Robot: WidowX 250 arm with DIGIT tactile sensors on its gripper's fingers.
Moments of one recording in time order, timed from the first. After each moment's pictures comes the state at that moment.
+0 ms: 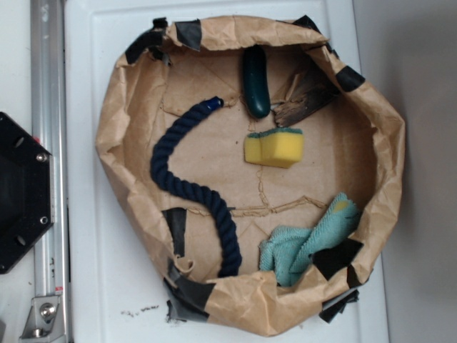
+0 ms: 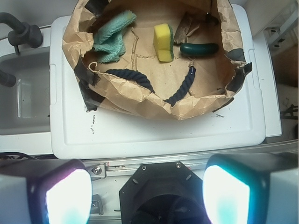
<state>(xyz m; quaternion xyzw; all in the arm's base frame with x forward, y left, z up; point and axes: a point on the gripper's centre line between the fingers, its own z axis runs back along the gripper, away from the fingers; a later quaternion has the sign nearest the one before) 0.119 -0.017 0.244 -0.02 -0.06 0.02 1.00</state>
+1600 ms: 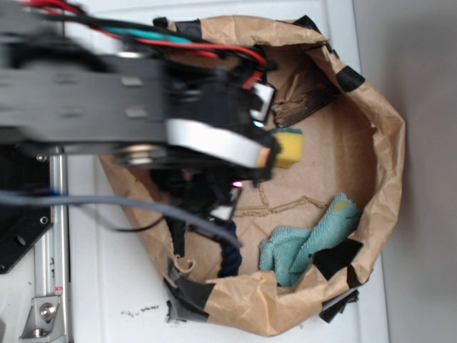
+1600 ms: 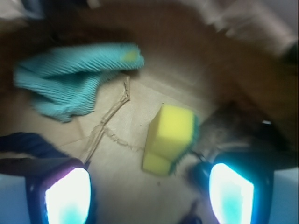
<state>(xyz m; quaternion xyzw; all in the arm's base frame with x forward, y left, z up) 0.270 0.006 0.095 0.04 -0.16 -0.23 0.96</state>
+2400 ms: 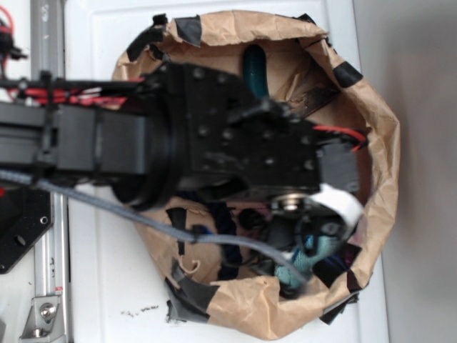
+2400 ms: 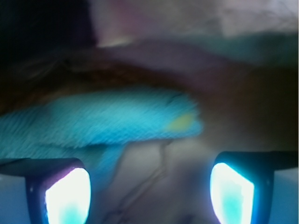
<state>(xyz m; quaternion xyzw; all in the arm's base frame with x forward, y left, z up) 0.304 -0.045 0.063 -0.03 -0.15 -0.32 0.93</state>
